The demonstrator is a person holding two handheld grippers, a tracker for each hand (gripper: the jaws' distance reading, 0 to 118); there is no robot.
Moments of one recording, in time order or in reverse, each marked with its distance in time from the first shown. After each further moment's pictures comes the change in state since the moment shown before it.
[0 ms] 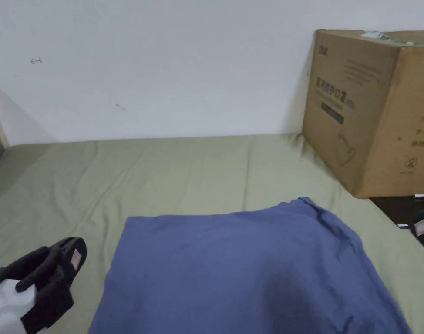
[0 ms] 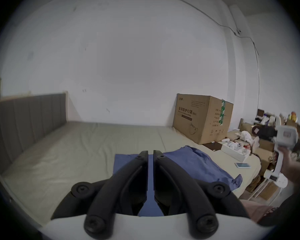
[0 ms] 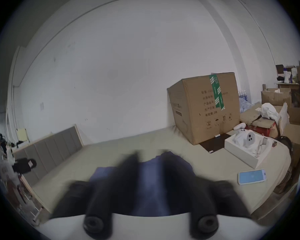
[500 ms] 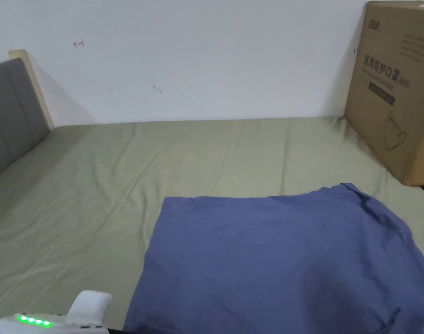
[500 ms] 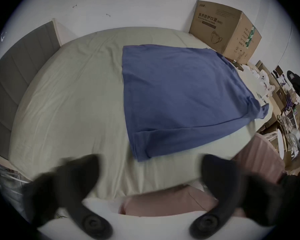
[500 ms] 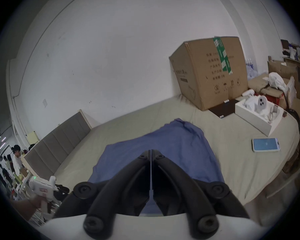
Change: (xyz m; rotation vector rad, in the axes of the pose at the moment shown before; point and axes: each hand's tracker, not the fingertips) left arm -0.065 -0.144 -0.082 -0.900 0.018 0.029; right arm 0.004 -0.036 -0.014 -0.301 0.031 -0.112
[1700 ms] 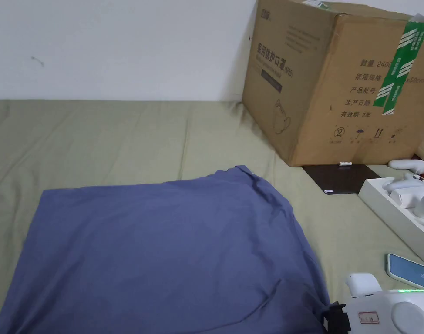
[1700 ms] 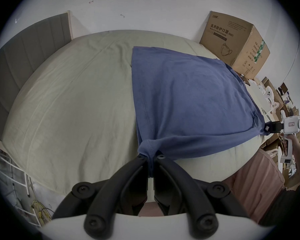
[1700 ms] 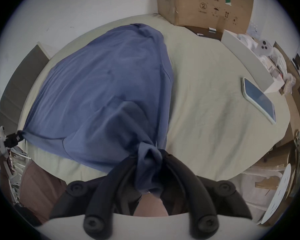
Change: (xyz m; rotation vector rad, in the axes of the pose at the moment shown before) left arm 0.010 -0.010 0.001 0.060 0.029 0.125; right arm 0.142 -0.070 -0.100 -0.711 -0.271 0.154
